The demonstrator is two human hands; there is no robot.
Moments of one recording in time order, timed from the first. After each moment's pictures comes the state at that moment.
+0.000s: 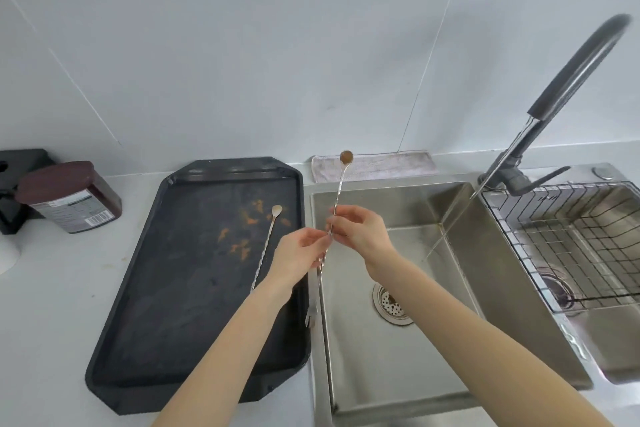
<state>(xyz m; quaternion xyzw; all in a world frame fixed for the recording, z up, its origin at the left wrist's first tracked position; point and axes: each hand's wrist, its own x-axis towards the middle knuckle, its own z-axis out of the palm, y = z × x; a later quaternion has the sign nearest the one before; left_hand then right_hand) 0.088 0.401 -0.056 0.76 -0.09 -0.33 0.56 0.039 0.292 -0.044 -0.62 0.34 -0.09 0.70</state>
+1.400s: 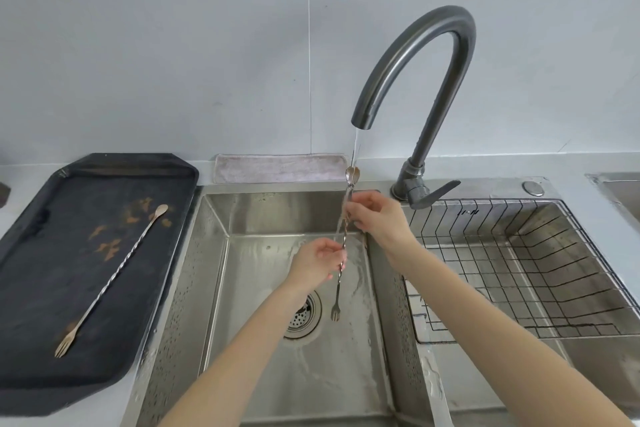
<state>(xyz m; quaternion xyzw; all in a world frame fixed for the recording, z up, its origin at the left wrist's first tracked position) -0.031 0.175 -0.082 0.75 -0.10 -0.37 0.54 -0.062 0.055 -0.041 -0.70 0.29 -0.10 0.64</state>
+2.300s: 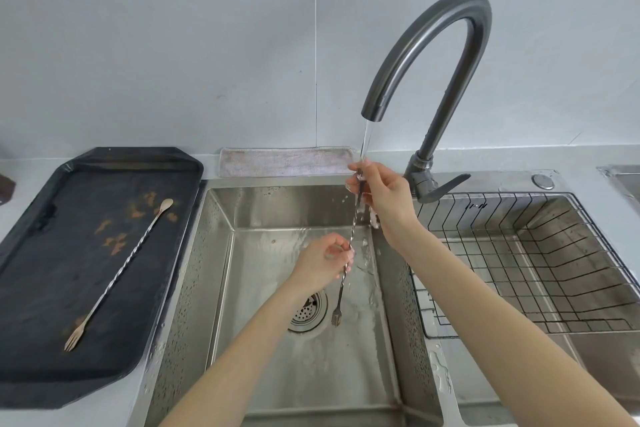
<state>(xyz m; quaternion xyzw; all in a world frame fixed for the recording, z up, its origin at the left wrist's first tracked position) -0.028 0.181 -0.089 0.79 -0.20 -0.34 0.47 -0.045 0.060 -0.026 -0.63 0.28 -0.18 0.70</state>
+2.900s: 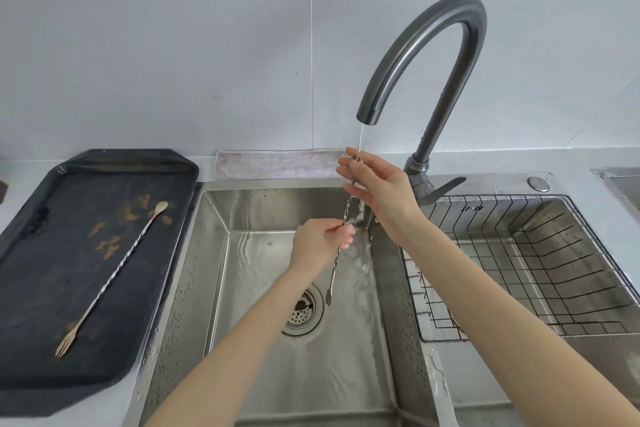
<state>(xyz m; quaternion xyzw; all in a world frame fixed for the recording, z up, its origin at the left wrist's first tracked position) -0.008 0.160 -0.084 0.84 -0.20 -0.23 0.46 -0.044 0.052 -0.013 -0.58 0.21 -0.14 0.77</state>
